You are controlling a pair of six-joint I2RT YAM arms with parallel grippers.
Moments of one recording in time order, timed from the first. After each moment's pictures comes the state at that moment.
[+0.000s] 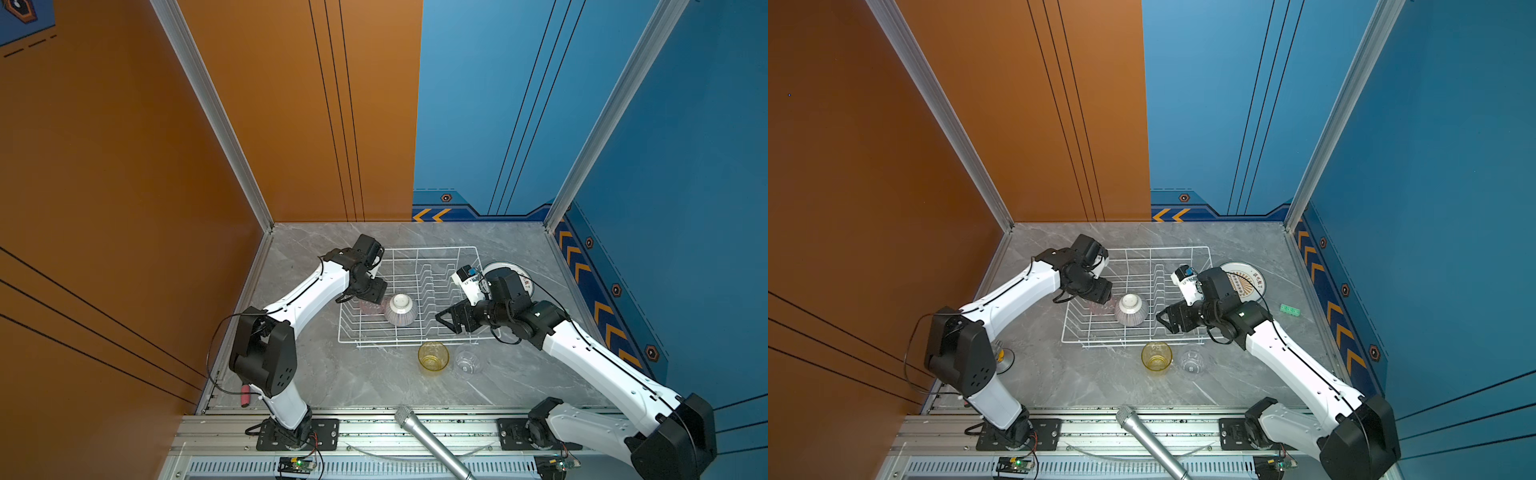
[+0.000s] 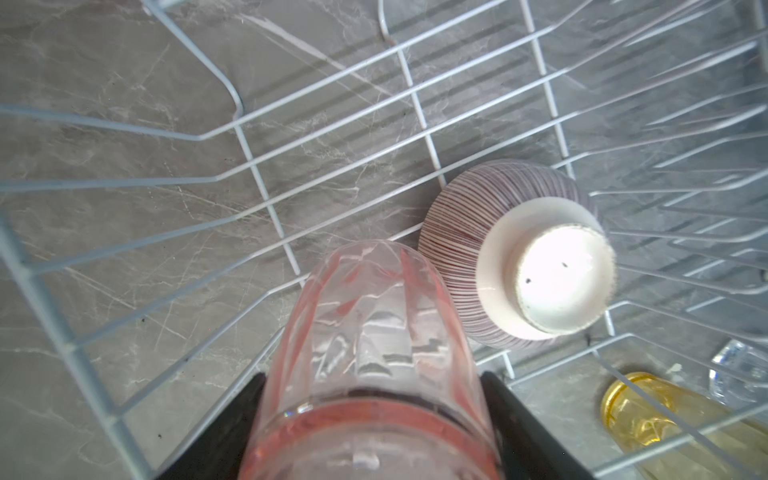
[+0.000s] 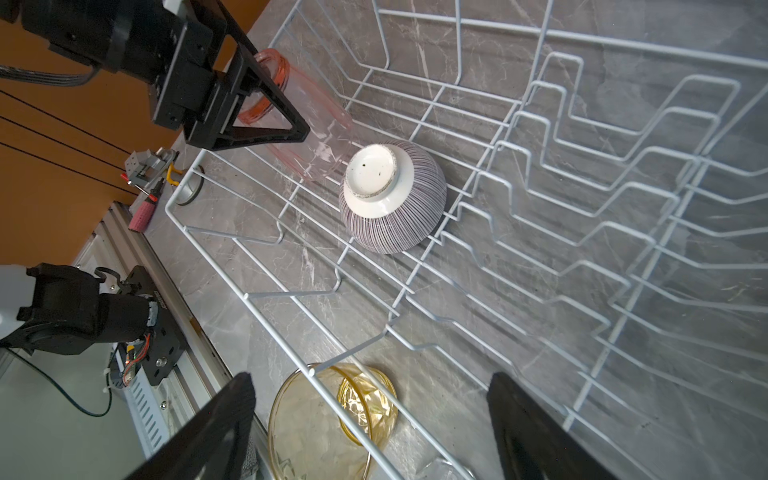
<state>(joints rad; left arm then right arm) -0.46 1.67 1.40 -0.92 0.01 -0.13 0.53 1.13 0.90 -0.52 -0.39 0.20</state>
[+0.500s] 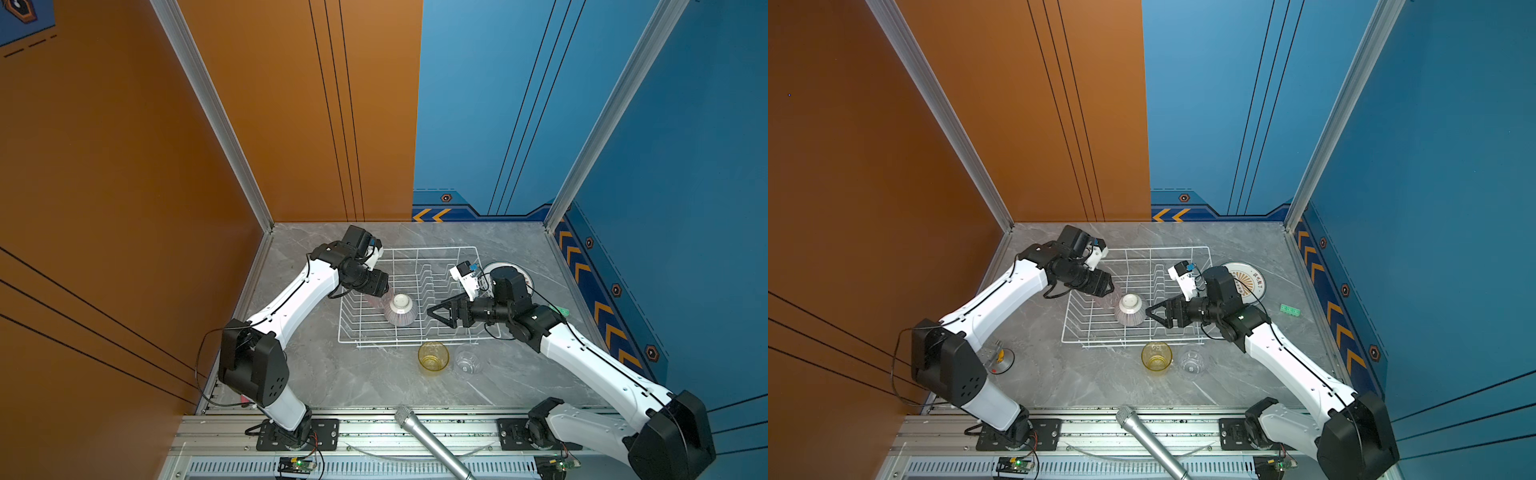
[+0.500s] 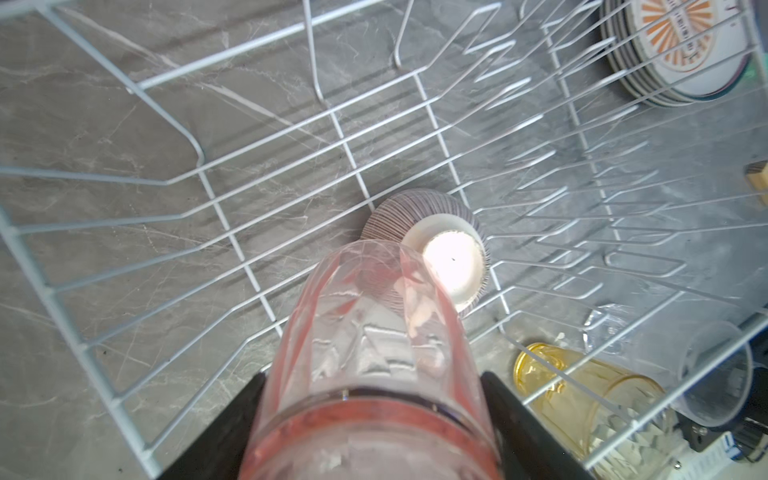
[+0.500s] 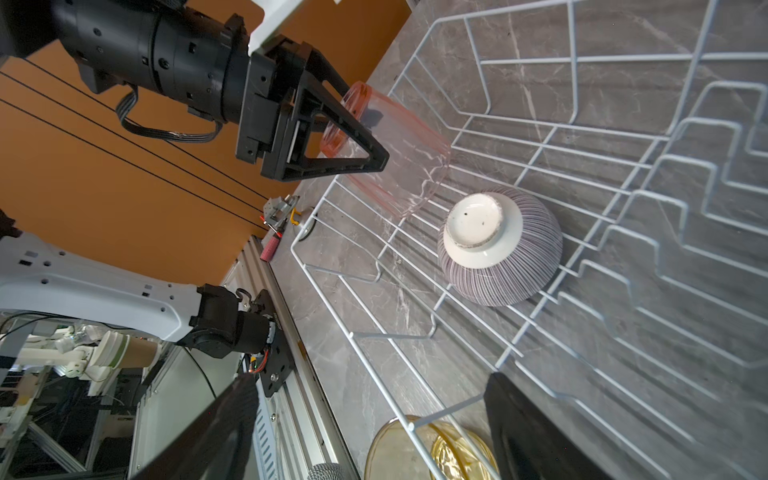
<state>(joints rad) -0.41 1.60 1.46 -0.94 0.21 -0.10 0.49 1.14 0.81 -0.20 -0.68 0.39</state>
